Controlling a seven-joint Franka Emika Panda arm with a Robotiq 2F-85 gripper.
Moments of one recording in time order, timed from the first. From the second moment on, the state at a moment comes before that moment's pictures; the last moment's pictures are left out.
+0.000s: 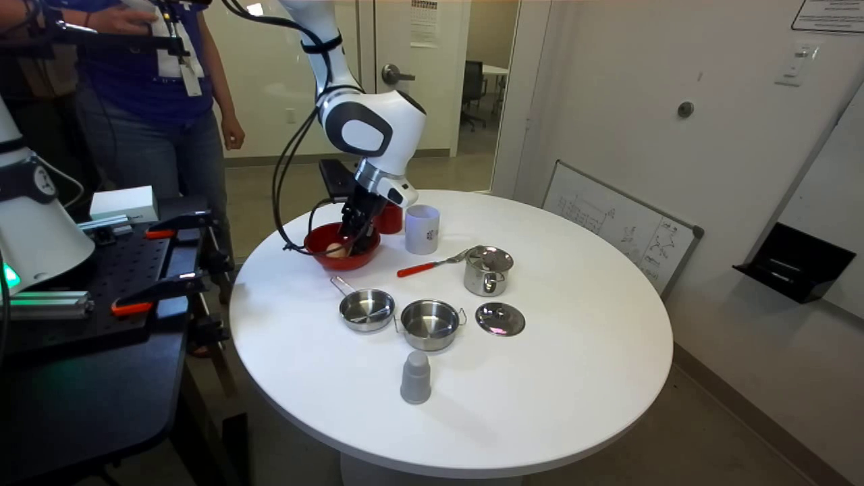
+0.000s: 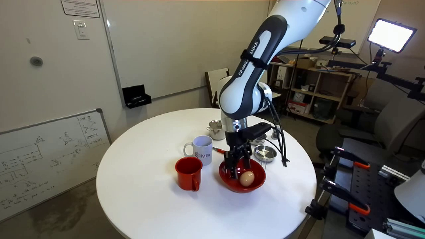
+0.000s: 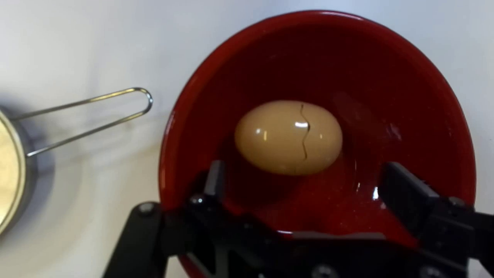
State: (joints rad) arm -0.01 0.76 0.11 -2.08 0.14 2.47 -0.05
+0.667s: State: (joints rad) arm -0.01 0.55 0.08 -2.16 0.13 2.48 -0.01
